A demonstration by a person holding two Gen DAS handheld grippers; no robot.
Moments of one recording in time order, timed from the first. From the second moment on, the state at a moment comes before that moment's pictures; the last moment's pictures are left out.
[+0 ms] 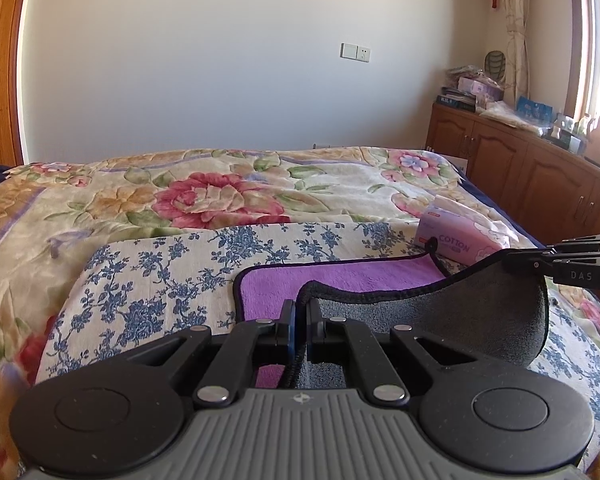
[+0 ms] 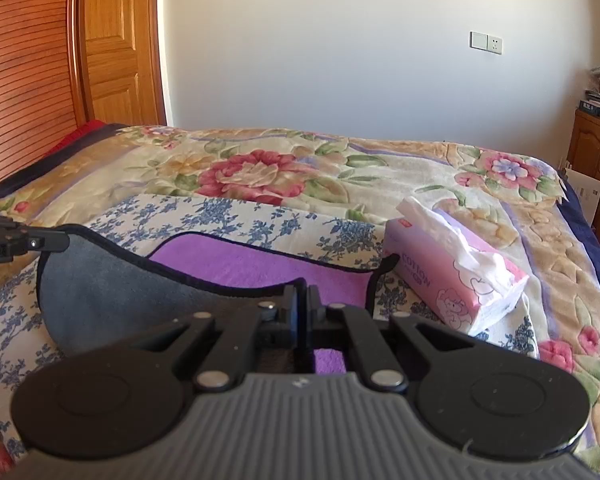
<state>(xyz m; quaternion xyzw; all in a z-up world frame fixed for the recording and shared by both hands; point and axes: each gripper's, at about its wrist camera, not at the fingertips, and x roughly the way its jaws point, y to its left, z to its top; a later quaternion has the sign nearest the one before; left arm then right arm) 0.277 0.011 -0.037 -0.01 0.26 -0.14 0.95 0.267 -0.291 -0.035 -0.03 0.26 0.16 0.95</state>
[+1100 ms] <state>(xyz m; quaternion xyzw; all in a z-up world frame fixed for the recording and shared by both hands) 0.328 -0.003 -0.027 0.02 0.24 -0.13 0.96 0.307 -0.301 -0.021 -0.06 0.23 0.15 0.96</state>
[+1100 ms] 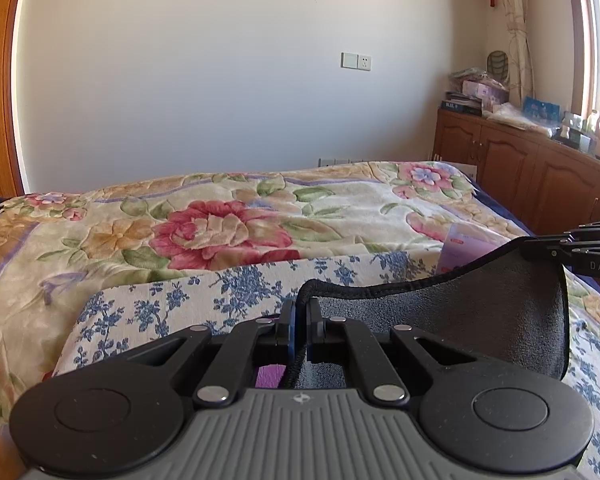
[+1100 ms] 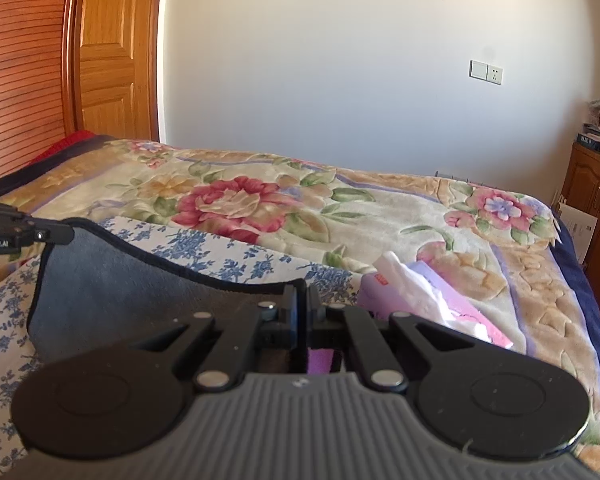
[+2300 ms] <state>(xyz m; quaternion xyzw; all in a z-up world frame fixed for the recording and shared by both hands) 0.401 -0.009 -0.071 0.04 0.26 -0.09 0.96 0.370 -0.296 -0.071 -0.10 0.23 0.12 0.96</state>
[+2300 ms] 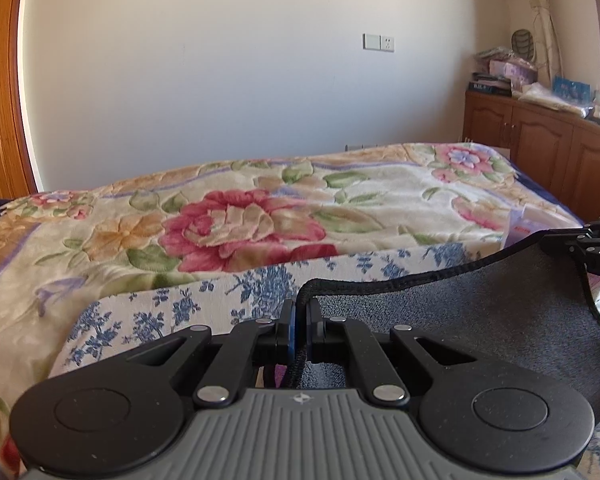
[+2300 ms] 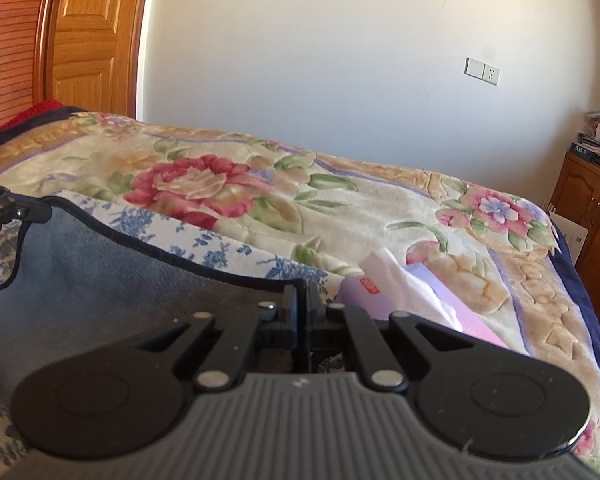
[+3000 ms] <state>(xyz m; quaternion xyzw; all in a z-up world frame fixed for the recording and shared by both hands) 0.422 -0.018 -0.101 0.06 0.28 -0.09 0.95 0.383 -0.296 -0.105 -0.10 0.27 0.11 0.95</state>
